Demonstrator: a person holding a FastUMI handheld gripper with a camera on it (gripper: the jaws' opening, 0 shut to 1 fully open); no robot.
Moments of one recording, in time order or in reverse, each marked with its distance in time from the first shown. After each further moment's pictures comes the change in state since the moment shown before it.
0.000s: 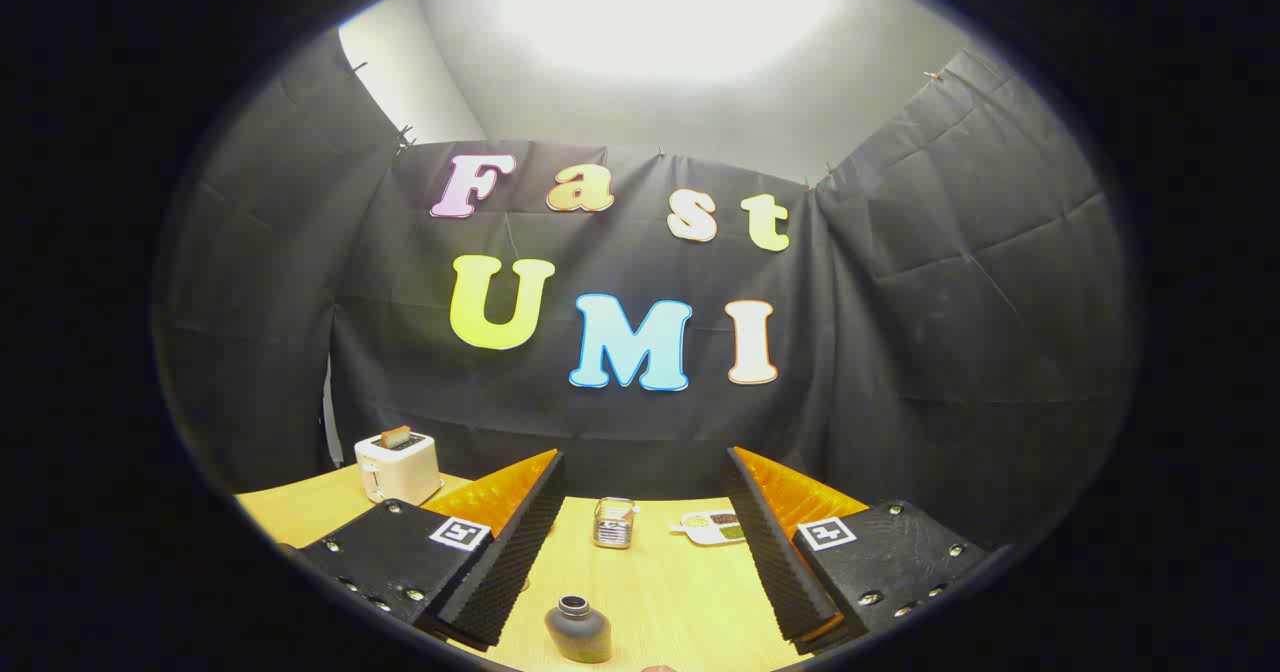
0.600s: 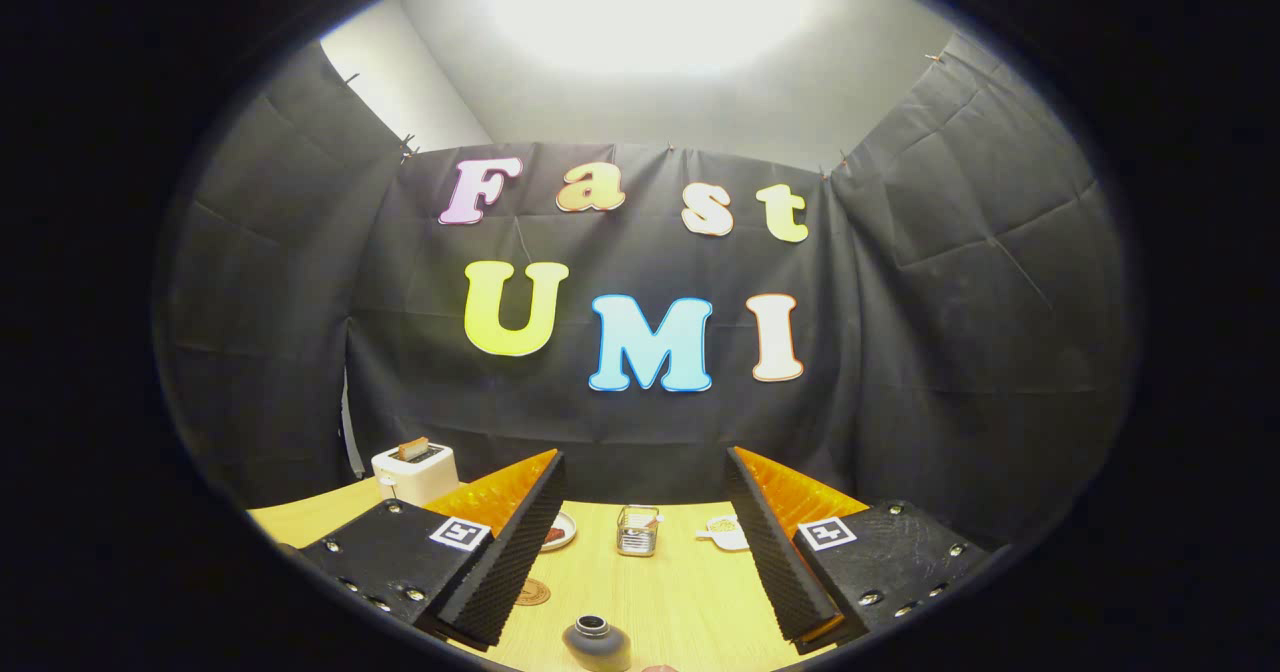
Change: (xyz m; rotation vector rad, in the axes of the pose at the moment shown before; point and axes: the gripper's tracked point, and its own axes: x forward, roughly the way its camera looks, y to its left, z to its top) arm 0.027 0.012 0.004 0.033 0.020 0.060
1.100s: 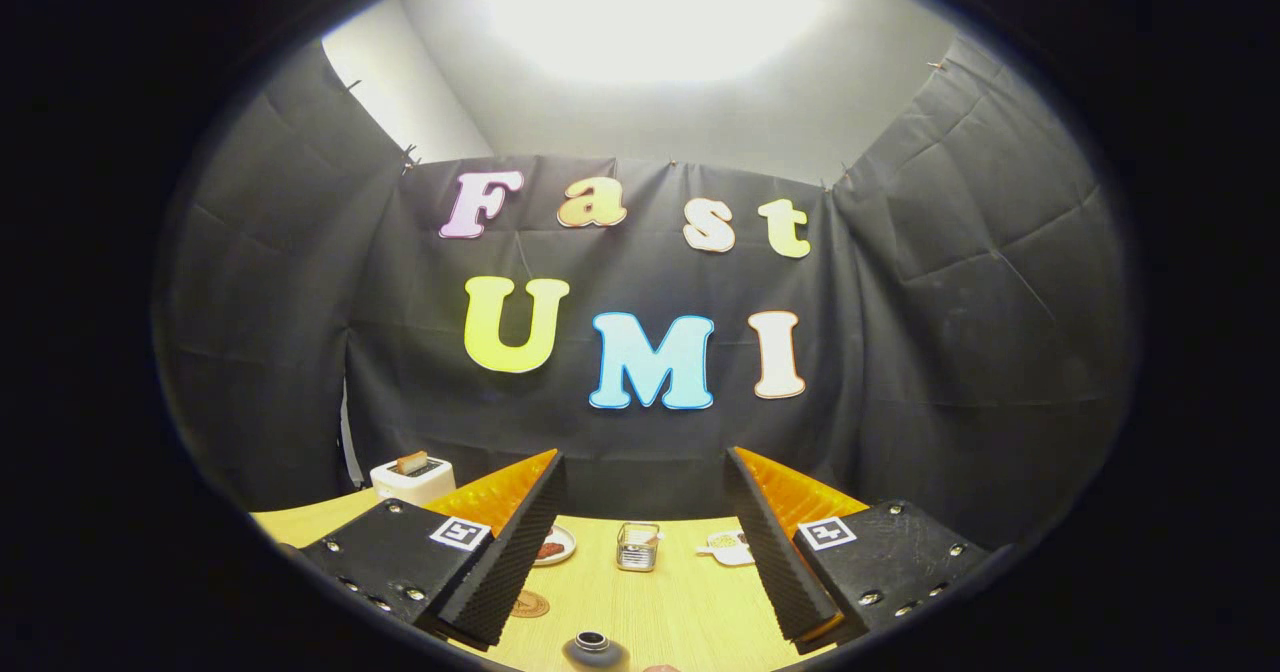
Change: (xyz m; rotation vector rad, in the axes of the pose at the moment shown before) arm 0.004 -0.007 0.026 -0.008 -0.071 -0.010
